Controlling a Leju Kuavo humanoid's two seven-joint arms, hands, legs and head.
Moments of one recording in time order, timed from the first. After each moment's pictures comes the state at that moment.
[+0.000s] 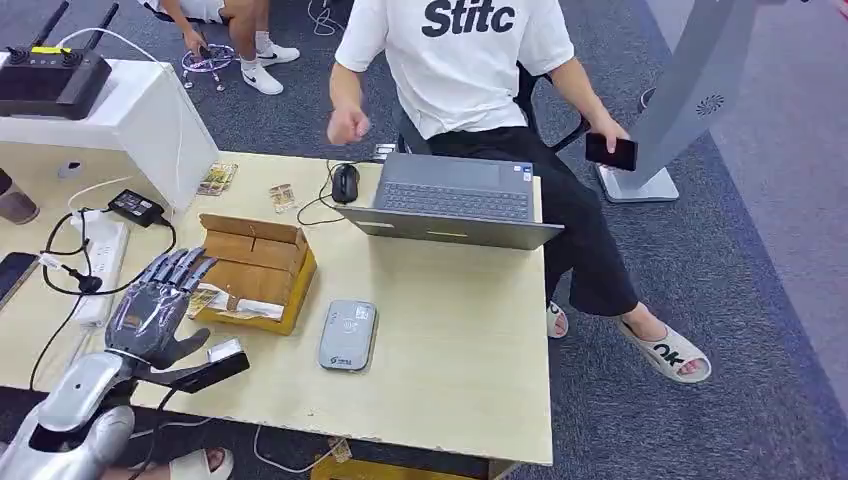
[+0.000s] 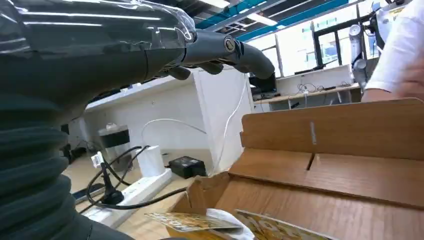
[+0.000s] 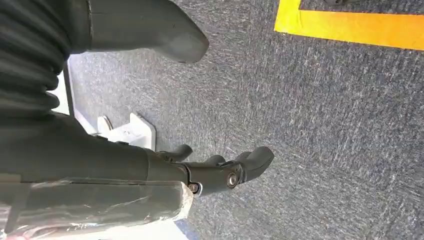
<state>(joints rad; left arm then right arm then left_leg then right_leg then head) -0.14 0.43 -0.24 -1.22 -1.11 0.12 -0.18 -0.05 0.22 -1.11 -0.24 1.53 -0.36 0.04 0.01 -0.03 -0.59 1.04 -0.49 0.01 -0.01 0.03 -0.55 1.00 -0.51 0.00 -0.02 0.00</state>
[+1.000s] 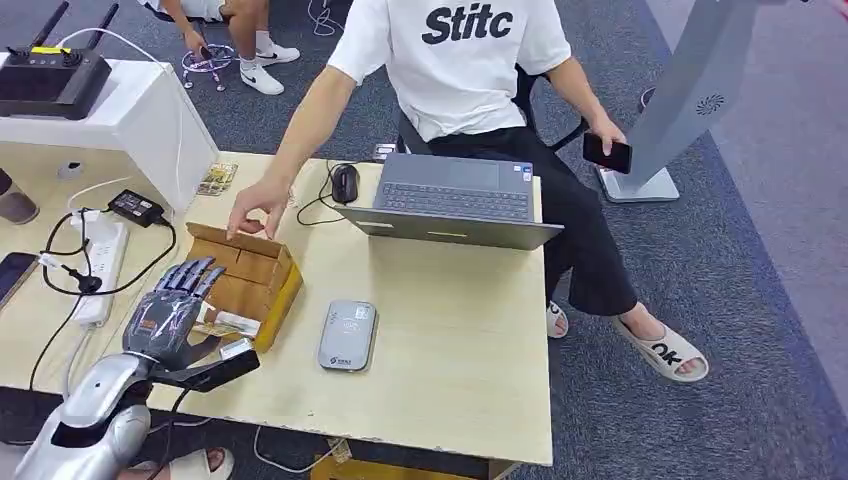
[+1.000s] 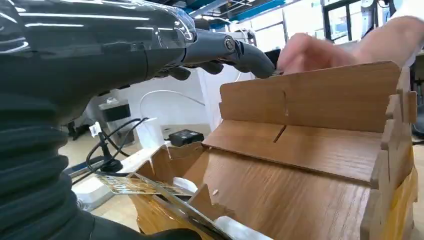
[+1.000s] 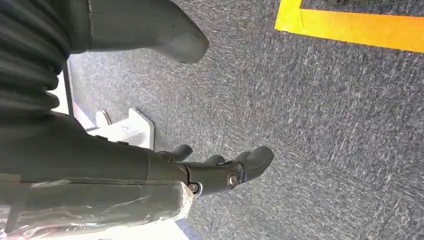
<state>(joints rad) -0.16 0.39 -0.25 -1.12 -1.09 0.12 -0.20 -0.05 0.22 -1.09 -0.24 1.54 -0.36 0.04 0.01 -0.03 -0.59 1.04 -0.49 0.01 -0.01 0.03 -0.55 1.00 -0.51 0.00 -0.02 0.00</state>
